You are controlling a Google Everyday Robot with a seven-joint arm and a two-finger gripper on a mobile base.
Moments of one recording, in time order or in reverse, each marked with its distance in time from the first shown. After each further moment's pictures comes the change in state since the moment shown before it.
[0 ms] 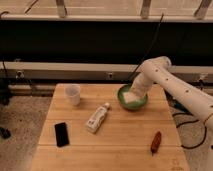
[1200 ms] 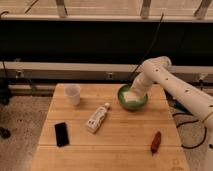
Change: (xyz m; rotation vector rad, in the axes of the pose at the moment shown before) arm 0.005 0.001 0.003 0.002 -0.001 0.005
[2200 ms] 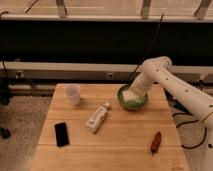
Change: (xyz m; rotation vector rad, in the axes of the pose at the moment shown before) arm 0.003 0.002 0.001 0.001 0.000 0.002
